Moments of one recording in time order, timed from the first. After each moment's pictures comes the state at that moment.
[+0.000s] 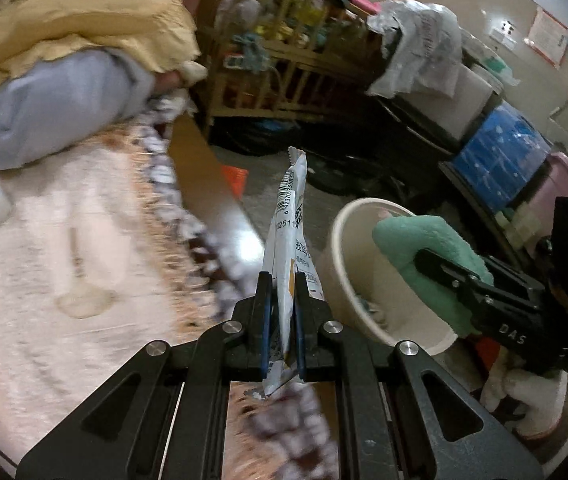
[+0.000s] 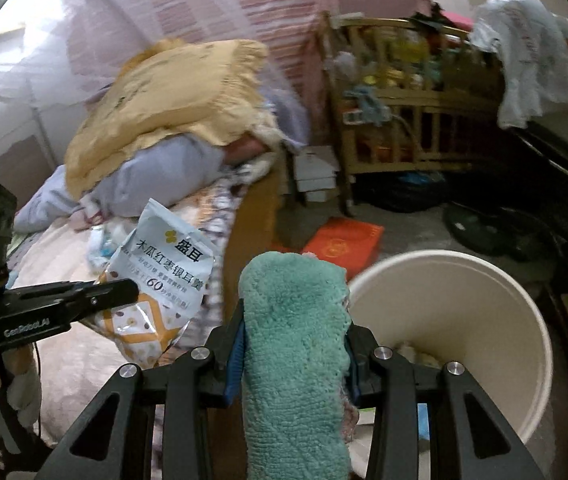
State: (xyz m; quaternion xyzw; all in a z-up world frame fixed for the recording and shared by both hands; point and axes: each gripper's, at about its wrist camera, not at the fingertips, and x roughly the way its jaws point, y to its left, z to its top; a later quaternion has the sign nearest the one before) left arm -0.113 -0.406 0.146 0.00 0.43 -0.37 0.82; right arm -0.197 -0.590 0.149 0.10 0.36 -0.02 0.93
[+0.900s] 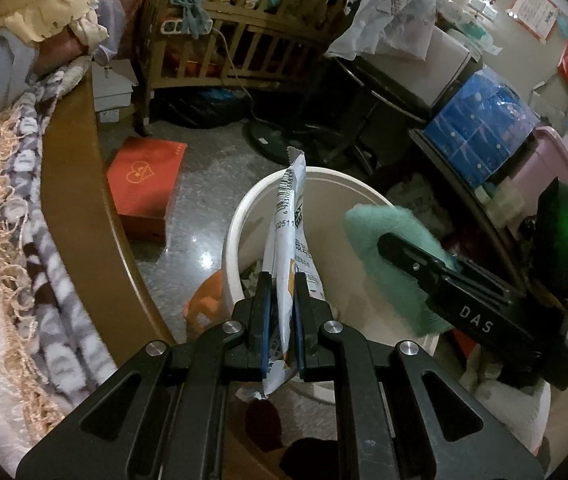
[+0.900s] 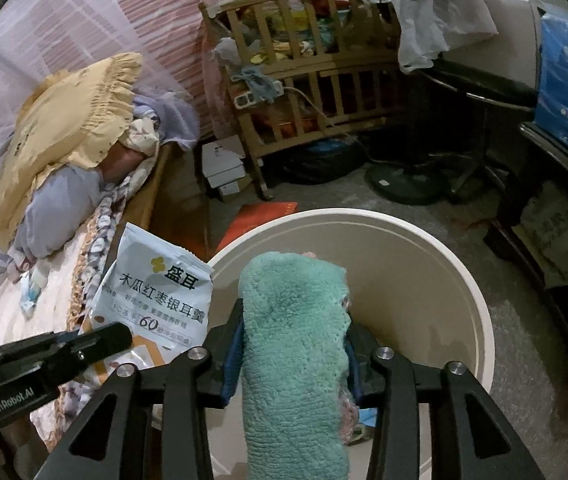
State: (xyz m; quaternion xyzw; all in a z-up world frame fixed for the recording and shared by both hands) left arm -0.121 -0.523 0.107 0.00 0.46 -0.42 0.78; right arm -0.209 -0.694 0.108 0.17 0.37 -0.15 0.90
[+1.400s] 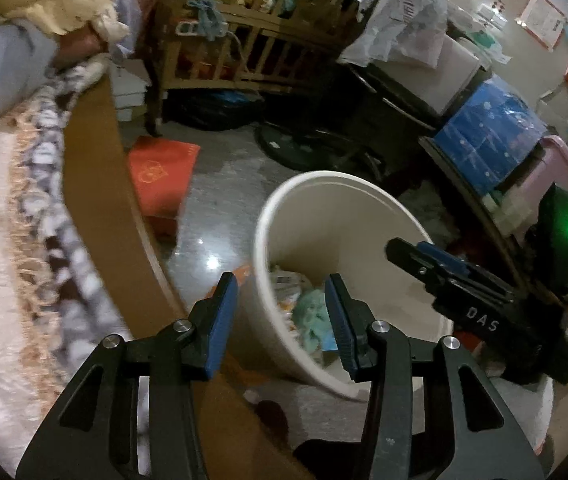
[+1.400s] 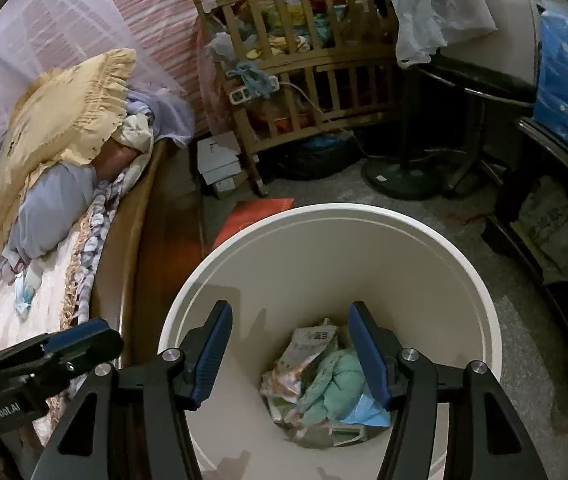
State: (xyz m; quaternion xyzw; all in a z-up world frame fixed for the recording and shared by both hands) left arm -0.114 -0.501 0.106 0.00 0.46 -0.40 0.79; right arm -0.200 -0.692 0.103 0.17 0.38 -0.15 0.89
